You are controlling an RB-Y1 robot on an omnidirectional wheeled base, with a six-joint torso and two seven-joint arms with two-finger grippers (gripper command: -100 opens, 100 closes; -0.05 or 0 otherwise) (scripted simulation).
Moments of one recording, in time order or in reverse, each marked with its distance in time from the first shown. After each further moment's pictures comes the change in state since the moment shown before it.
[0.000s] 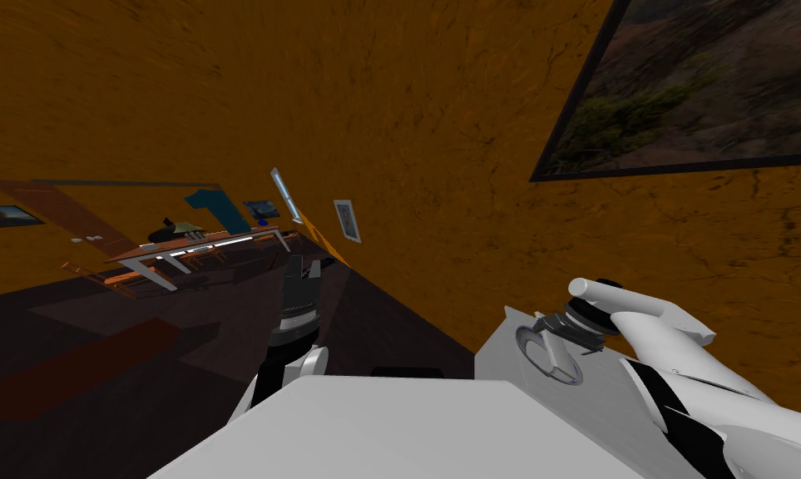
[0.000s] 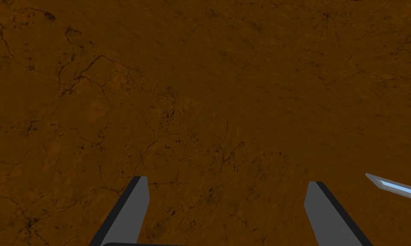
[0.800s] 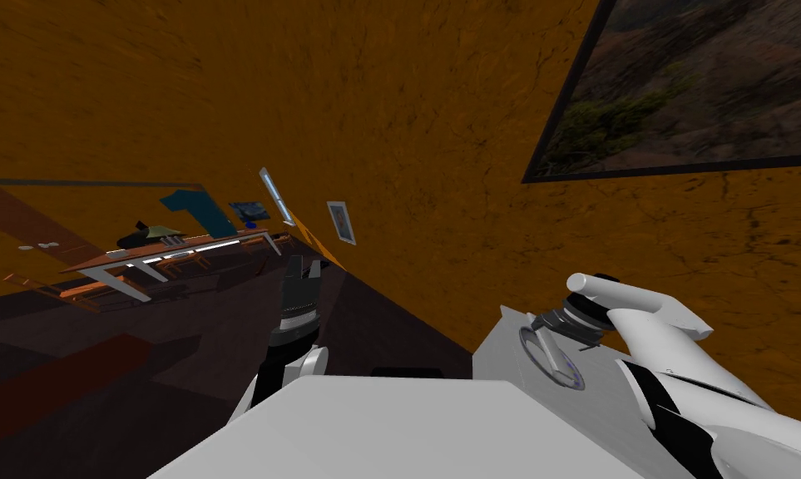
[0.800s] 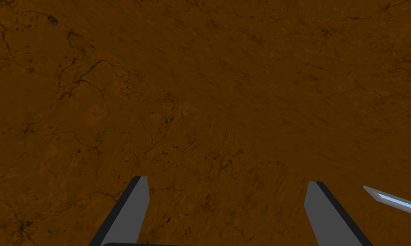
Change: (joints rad) left arm 0.000 0.000 0.000 0.000 0.000 0.000 0.000; right arm 0.007 0.039 -0.063 -0.126 0.054 0.108 0.021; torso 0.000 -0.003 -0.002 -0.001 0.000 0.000
